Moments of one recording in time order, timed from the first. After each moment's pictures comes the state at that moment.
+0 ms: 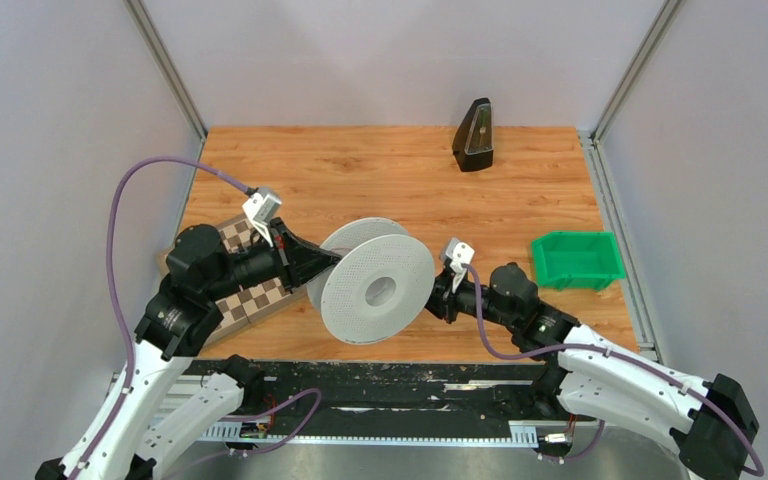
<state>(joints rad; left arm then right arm) -0.49 0.65 0.96 -0.40 0.58 -0.45 0.88 0.81 0.45 0.18 -0.26 0.10</state>
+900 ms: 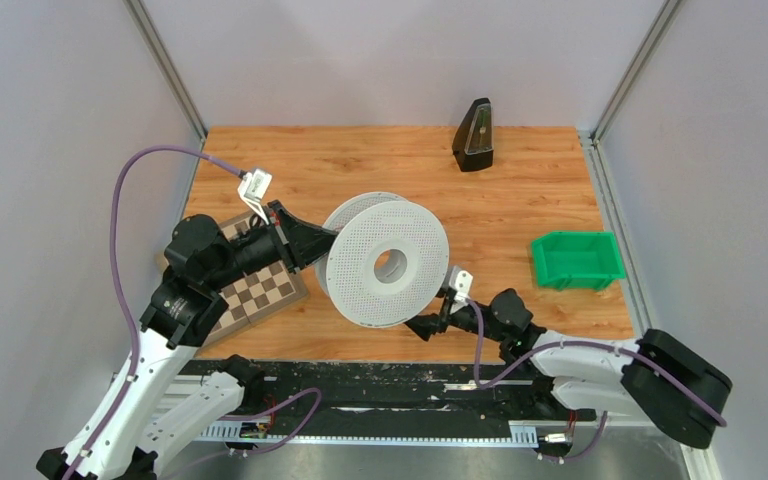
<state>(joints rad) -0.49 0.71 0.99 -0.25 0.54 -0.69 0.91 1.13 0.15 1.04 -0.31 0.01</state>
